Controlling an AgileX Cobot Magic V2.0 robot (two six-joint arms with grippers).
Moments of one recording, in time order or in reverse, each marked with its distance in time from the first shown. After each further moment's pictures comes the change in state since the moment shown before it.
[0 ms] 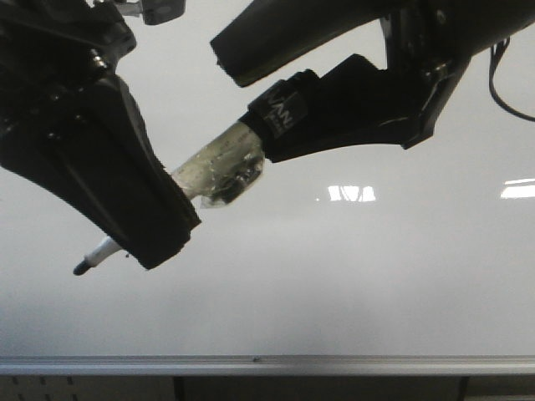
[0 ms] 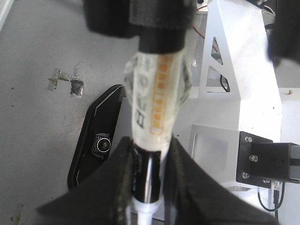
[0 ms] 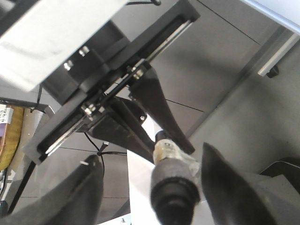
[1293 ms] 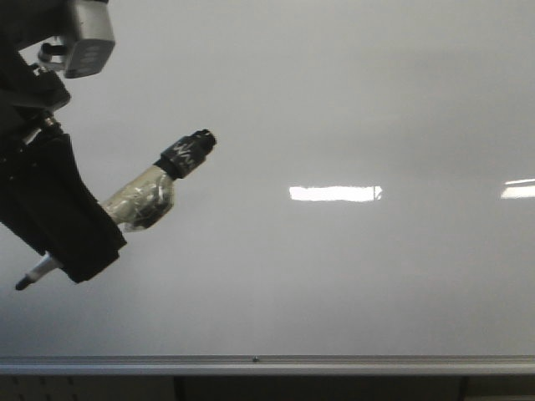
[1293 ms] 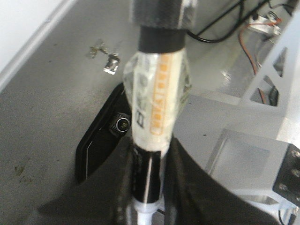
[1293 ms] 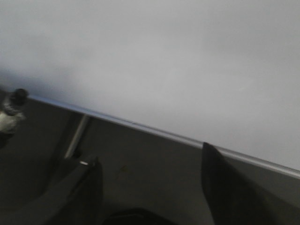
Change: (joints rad) left arm 0.122 0.000 0.081 0.069 -0.081 -0.101; right arm -0.301 -0.607 0.107 -0.615 -0.267 0.468
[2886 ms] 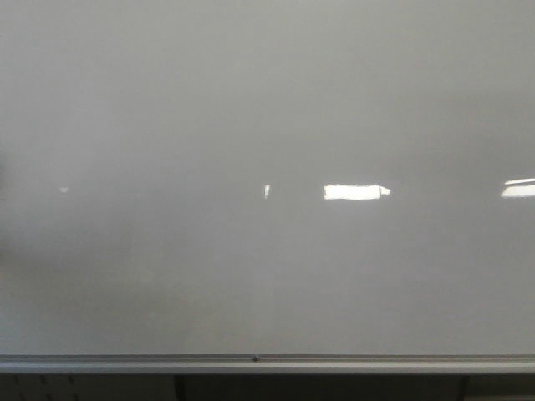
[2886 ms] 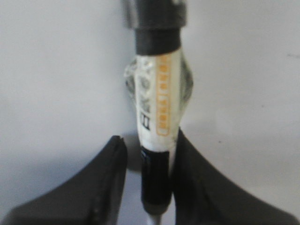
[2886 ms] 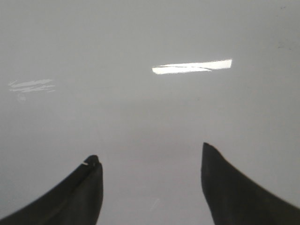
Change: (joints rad) left arm 0.493 0.327 0.488 0.793 -1.845 -0.857; right arm -0.057 -0.529 0.341 -0.511 -0.529 0.453
